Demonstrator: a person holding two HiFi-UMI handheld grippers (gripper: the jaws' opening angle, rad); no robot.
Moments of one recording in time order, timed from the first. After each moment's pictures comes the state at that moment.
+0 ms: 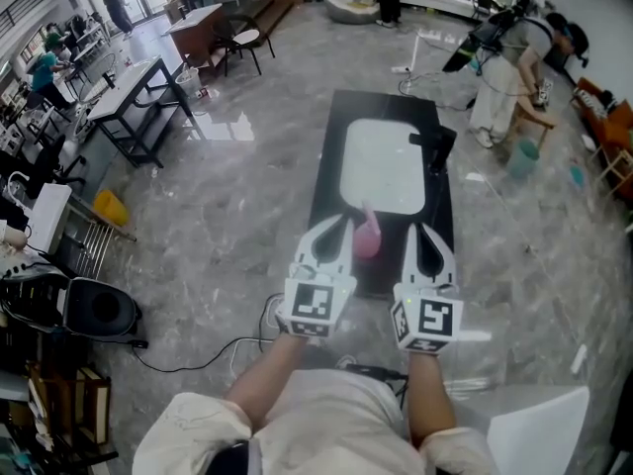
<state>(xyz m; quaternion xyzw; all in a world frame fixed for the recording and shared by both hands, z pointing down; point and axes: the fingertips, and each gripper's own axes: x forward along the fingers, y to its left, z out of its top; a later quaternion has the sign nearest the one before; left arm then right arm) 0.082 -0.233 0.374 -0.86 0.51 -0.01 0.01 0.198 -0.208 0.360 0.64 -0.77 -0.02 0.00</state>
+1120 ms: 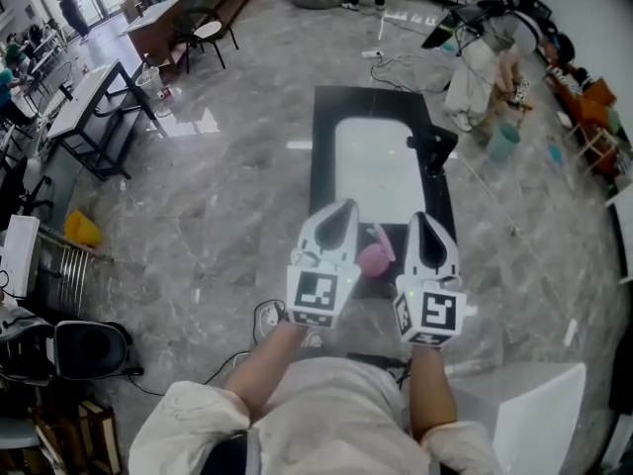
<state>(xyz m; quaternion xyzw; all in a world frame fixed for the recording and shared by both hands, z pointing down) 0.057 -0.349 0.380 -0.89 0.45 0.01 0.00 0.161 -0.307 0.367 0.68 -0.73 -0.03 0.04</state>
